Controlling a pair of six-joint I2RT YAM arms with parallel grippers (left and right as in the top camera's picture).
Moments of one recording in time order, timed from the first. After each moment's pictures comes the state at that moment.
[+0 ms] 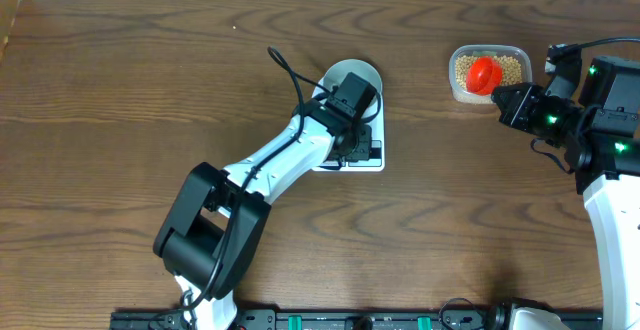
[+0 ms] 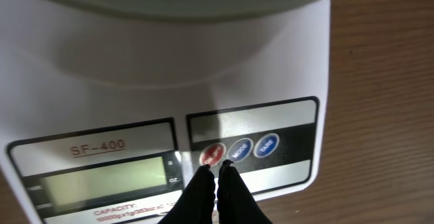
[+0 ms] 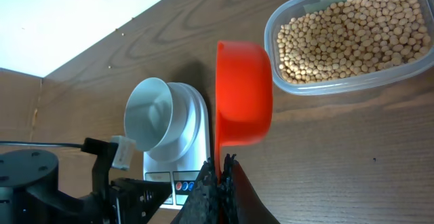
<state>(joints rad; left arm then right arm) -0.61 1.91 1.29 -0.62 0.10 -0.51 -0.16 1.27 1.08 -0.58 -0.52 0.33</state>
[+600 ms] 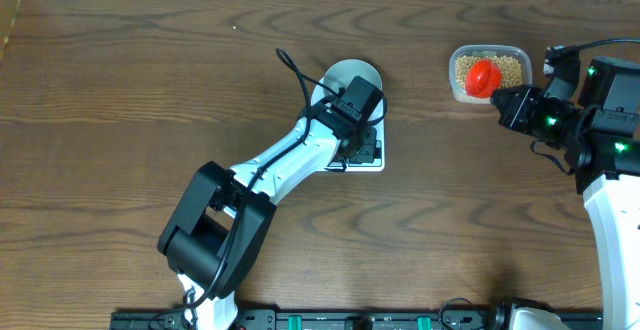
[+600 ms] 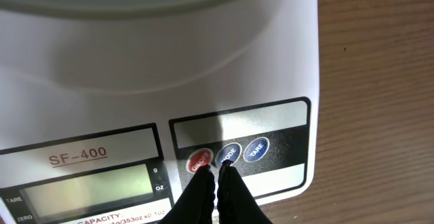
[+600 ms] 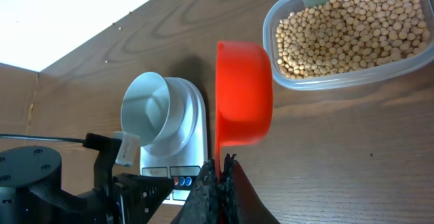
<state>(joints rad) -0.64 1.93 1.29 -0.60 0.07 -0.50 -0.16 1.27 1.08 -0.60 -0.52 0.31</state>
